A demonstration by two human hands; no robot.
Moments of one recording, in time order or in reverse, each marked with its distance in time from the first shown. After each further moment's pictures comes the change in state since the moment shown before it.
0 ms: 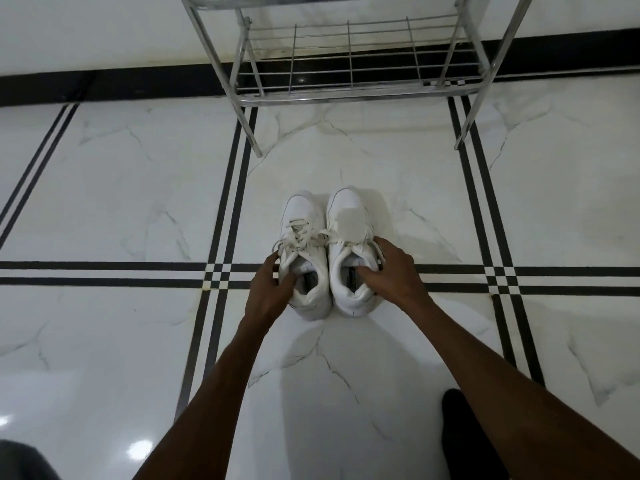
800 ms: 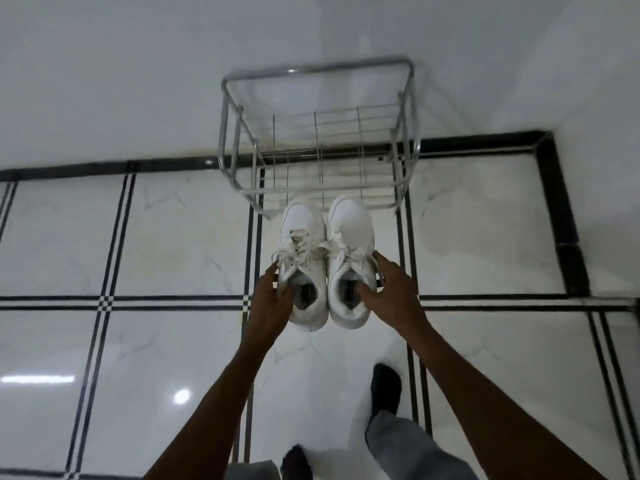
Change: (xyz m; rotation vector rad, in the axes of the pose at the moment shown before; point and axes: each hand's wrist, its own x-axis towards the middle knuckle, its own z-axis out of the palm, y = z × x) left_hand -0.163 0.393 -0.125 0.014 -0.028 -0.045; right_hand -0.075 -0.300 -0.316 0.057 -0.022 0.032
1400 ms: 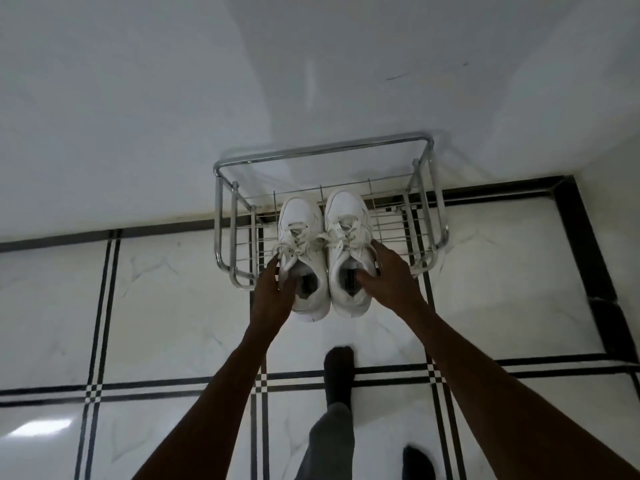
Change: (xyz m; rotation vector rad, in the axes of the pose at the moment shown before) left_hand 0.258 0.094 -0.025 0.037 -0.029 0.029; right_hand 0.263 -0.058 0.004 -0.006 -0.057 0.095
